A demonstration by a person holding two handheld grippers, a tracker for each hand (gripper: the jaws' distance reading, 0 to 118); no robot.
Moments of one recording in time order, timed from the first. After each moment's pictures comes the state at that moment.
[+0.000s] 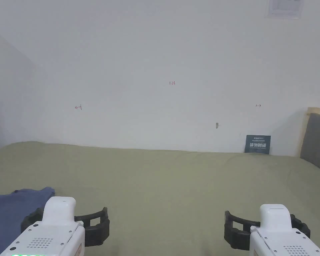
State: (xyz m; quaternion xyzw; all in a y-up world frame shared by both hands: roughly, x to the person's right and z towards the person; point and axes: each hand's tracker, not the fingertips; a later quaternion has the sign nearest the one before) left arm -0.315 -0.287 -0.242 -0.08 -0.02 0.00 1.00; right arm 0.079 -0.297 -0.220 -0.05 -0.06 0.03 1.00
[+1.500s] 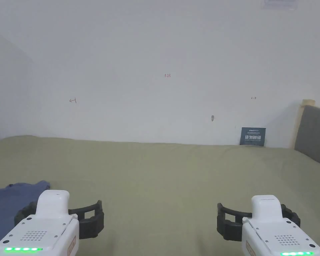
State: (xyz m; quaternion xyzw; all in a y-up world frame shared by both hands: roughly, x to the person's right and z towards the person) left arm -0.316 -0.288 -0.244 -0.09 -0.01 0.00 1.00; right arm 0.077 -0.300 -0.220 -0.05 -0.05 0.04 1.00
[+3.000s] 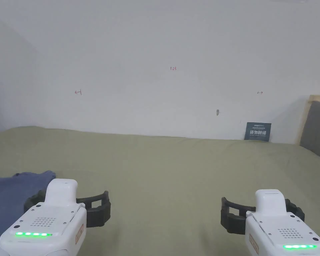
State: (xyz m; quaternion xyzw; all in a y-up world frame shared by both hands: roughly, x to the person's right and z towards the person) left arm -0.315 -0.292 -0.244 -0.09 -0.02 0.00 1.00; right arm 0.075 -0.300 -0.220 -0.06 -0.05 0.04 1.00
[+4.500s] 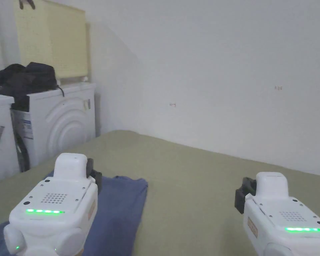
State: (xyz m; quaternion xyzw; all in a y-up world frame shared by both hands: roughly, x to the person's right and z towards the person) left arm -0.477 -0.206 -0.207 -0.02 0.19 0.00 0.98; right arm -0.149 -0.213 -0.320 -0.03 0.16 0.04 0.99
